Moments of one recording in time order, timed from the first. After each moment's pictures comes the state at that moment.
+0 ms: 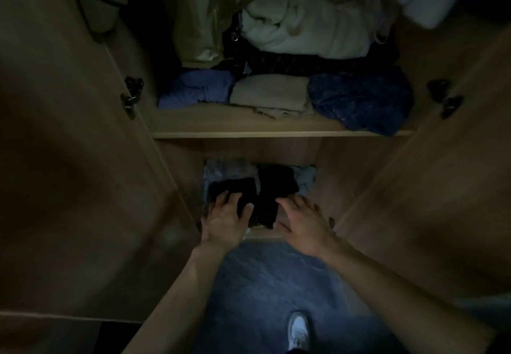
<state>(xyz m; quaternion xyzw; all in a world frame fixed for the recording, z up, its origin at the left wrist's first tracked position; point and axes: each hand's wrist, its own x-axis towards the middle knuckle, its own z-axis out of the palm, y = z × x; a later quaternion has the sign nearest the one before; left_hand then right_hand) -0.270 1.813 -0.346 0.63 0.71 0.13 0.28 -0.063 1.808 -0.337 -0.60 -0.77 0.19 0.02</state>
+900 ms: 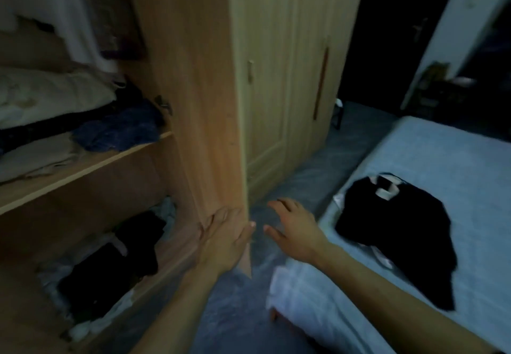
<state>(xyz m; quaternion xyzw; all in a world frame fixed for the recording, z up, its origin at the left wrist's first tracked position) 0.038 1.519 -0.264 0.90 0.36 0.10 0.24 0.190 1.393 -0.248 -0.83 -0.51 0.06 0.20</state>
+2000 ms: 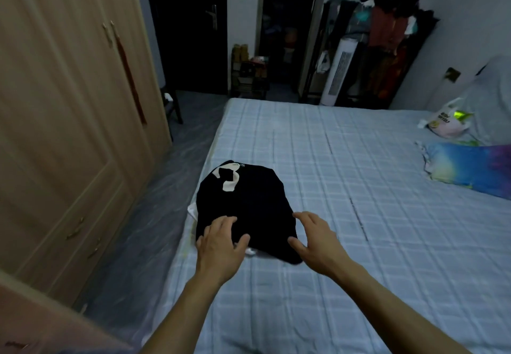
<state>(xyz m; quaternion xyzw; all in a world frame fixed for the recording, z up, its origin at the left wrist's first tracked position) 0.342 1.323 -0.310 0.94 0.07 0.04 0.32 0.366 1.088 -0.271 -0.97 -0.11 0.04 0.20</state>
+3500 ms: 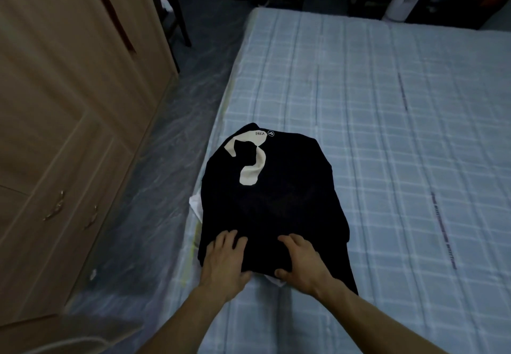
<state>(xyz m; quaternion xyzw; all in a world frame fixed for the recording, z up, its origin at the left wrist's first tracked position) 0.556 1.392 -0.534 0.97 -0.01 -0.19 0.13 0.605 1.188 -0.520 -0.93 -0.12 0.32 0.15</state>
